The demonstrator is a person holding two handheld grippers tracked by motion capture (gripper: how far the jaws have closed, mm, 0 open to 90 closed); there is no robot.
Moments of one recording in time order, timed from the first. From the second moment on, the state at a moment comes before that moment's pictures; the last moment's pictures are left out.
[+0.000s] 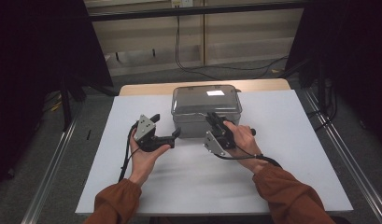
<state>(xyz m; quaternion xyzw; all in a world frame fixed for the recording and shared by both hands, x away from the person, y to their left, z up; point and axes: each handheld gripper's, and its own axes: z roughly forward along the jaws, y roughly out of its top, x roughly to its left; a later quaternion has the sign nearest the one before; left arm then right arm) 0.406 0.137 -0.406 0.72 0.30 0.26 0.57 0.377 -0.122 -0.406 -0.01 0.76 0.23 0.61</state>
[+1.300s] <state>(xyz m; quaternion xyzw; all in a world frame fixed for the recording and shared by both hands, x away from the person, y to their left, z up) 0.451 0.129 -0.409 0.71 0.29 0.32 0.56 0.387 -0.125 -0.398 0.03 0.76 0.25 0.60</state>
